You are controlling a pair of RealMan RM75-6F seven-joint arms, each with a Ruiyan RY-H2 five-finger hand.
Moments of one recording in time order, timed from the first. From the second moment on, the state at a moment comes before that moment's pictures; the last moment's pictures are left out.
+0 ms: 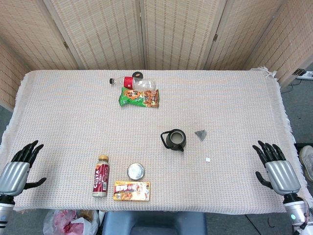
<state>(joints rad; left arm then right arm) -0.17 -1.11 -0.01 -1.54 1.51 1.38 -0.02 0.13 -1.10 -0.01 -1.61 -1.52 1.35 -0.11</state>
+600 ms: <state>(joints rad) -0.16 -1.13 -0.02 -1.53 1.52 1.42 -0.01 0.21 -1.23 -0.03 -1.51 -1.60 1.26 -0.16</state>
